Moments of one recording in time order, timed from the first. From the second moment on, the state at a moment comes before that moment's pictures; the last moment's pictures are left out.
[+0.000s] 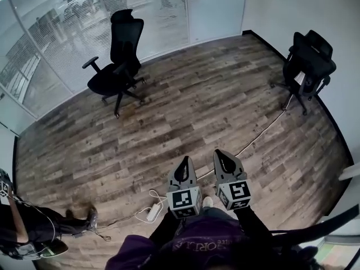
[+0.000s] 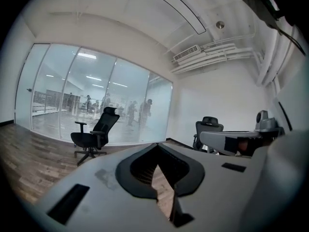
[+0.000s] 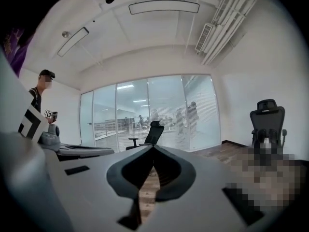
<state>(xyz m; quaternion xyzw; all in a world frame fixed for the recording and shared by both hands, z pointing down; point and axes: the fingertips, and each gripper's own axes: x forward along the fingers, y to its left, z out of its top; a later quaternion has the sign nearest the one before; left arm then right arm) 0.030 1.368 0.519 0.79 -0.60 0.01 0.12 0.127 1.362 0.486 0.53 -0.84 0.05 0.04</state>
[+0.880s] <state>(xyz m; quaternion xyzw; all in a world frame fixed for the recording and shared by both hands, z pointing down) -0.061 0.849 0.476 0.76 -0.64 -0.03 0.09 0.055 0.852 0.461 0.51 -0.86 0.04 0.02</state>
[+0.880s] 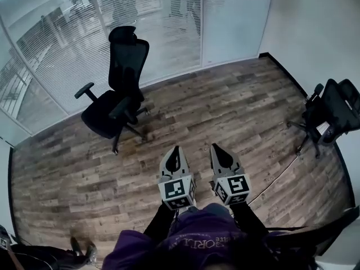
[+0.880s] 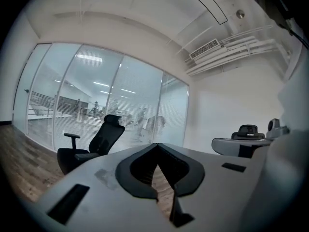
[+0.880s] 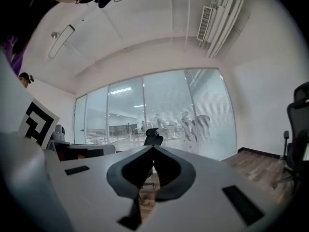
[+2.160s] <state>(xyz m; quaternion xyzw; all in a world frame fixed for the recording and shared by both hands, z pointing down) -0.037 0.178 0.463 0.70 -0.70 -0.07 0.12 0.069 0.166 0.449 0.43 -0.90 0.05 0.00</state>
